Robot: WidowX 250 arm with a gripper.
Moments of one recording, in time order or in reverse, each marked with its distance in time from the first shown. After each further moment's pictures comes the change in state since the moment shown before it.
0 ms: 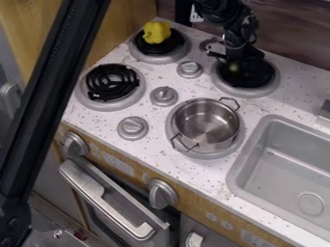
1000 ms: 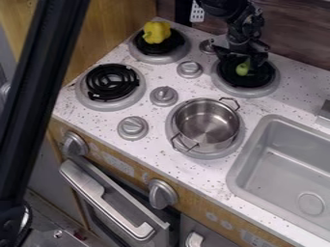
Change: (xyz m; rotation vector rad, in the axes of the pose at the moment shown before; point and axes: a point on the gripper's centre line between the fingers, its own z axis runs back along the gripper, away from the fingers) arm 0.010 -0.002 0.021 0.001 -0.100 0.007
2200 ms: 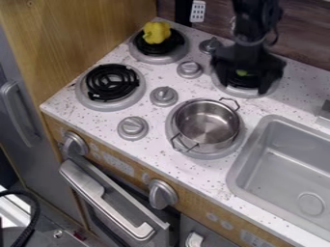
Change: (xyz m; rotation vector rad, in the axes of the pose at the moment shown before) arm -0.059 -0.030 0.118 -0.030 0.295 -0.025
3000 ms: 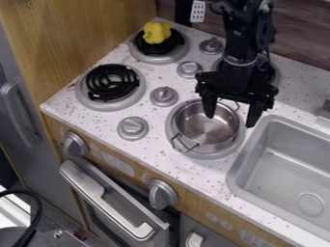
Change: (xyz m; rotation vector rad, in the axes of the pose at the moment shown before) arm -0.075 0.006 0.012 0.037 0.231 0.016
